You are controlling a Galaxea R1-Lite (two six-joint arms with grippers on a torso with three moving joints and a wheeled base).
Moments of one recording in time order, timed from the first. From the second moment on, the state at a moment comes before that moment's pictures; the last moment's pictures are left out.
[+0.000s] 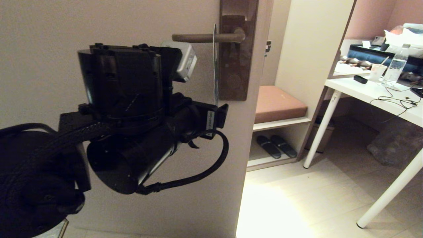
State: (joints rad) left arm -0.93 1.60 -1.06 -0.44 0.55 -0.02; right arm 0.01 0.00 0.00 0.01 -0.01 0.05
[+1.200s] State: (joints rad) left arm -0.71 1.46 -0.92 -0.43 0.55 -0.01; right arm 0.01 0.00 0.00 0.01 -0.01 0.05
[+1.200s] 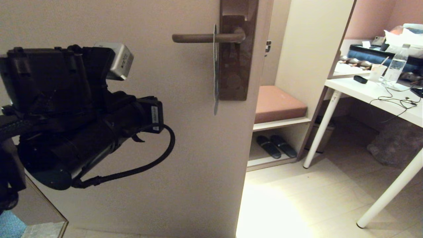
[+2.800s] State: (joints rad) left arm -0.66 1.04 -0.20 -0.82 0.41 0.21; right arm 0.01 0.00 0.00 0.01 -0.01 0.05
